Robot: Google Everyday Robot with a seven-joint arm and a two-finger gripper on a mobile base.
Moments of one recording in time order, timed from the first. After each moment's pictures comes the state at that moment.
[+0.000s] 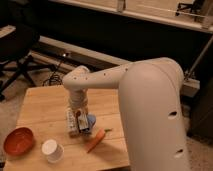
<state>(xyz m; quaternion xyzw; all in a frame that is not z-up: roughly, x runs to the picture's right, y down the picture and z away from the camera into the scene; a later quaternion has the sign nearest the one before) -0.157 0.134 0.798 -0.17 -0.34 -0.73 0.57</state>
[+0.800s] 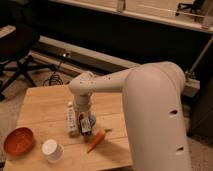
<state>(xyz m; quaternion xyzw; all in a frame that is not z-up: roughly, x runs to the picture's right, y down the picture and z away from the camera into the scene) -0.143 0.151 0.817 -0.16 -0.35 -0.72 0.58</state>
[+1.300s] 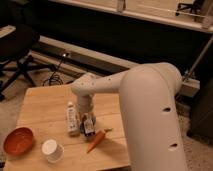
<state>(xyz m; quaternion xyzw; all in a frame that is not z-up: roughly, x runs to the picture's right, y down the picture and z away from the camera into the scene) -0.126 0.160 0.834 -0.20 -0.34 -0.71 0.58</state>
